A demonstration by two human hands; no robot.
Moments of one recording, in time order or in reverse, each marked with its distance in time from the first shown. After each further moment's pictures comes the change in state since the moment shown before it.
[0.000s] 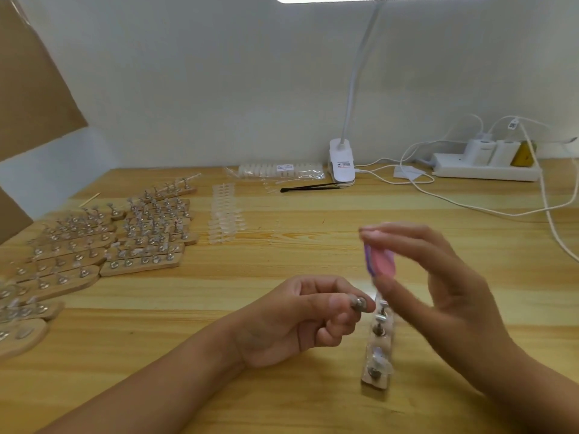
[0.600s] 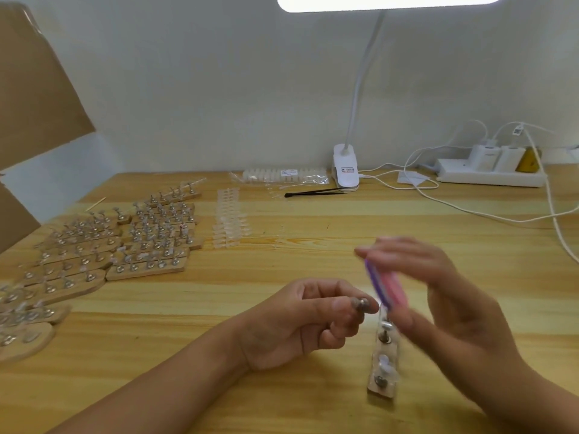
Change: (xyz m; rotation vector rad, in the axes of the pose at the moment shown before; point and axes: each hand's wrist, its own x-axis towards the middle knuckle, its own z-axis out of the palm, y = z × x) left_hand 0.000 0.000 -0.006 -0.017 -0.002 0.006; right_hand -0.003 0.001 0.004 0.085 -0.038 0.013
